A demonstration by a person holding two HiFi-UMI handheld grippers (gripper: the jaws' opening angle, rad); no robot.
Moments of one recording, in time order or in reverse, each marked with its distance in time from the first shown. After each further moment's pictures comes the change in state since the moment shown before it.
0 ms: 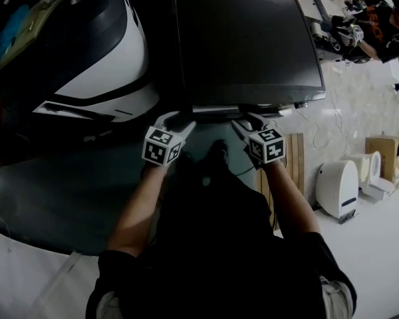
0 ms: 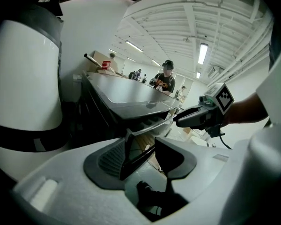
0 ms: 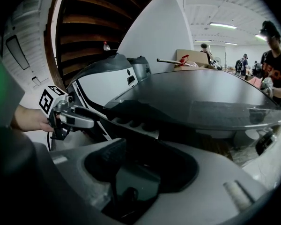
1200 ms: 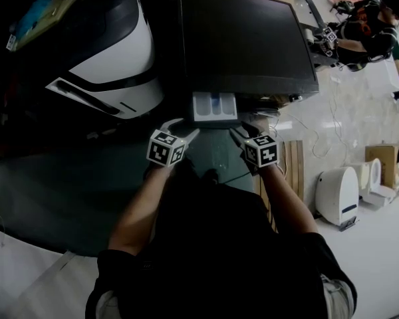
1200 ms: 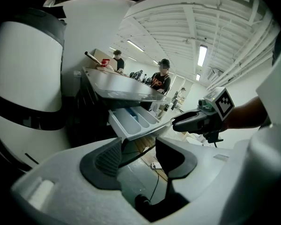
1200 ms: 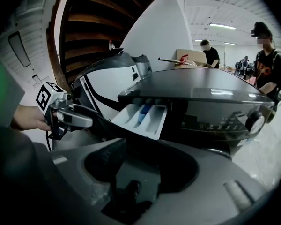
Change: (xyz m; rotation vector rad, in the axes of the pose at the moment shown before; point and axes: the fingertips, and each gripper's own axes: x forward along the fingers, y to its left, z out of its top) left arm -0.038 -0.069 -0.045 -0.040 0.009 -0.014; right arm -0.049 0.043 -0.058 0.012 0.007 -0.008
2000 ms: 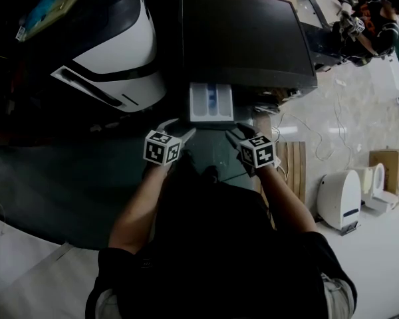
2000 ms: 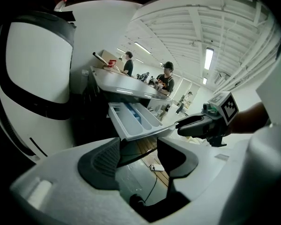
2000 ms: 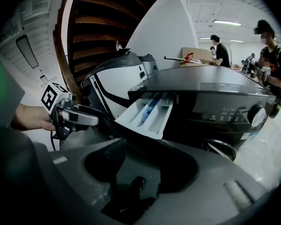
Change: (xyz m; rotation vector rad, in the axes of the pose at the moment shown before) left arm -0.015 -0.030 -0.025 -0.068 -0.025 0.066; right arm -0.029 0.019 -0.033 -0.043 0.023 0.078
